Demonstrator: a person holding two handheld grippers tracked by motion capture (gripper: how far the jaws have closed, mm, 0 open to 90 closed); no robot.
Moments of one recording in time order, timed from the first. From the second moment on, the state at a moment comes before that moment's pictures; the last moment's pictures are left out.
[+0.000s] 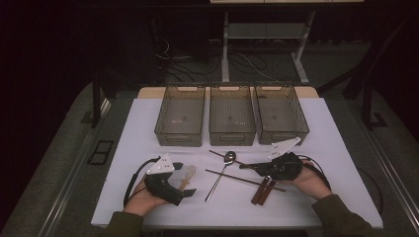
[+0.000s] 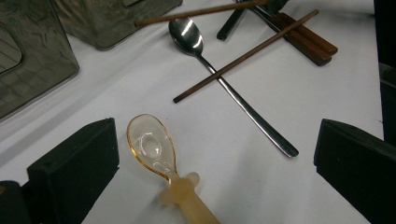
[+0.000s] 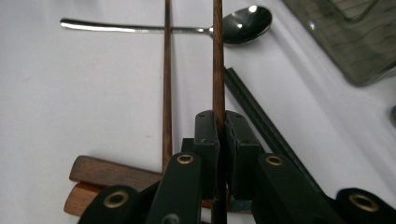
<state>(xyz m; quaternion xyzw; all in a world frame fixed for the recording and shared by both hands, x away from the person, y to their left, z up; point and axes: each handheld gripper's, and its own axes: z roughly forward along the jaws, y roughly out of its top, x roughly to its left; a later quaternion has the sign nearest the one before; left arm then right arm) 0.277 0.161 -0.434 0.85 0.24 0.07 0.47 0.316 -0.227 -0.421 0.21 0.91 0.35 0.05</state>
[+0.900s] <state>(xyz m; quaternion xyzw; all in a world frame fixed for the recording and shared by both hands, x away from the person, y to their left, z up) 0.277 0.159 -0.434 0.85 0.24 0.06 0.47 0.332 -0.214 -0.402 0.25 0.87 0.41 0.07</state>
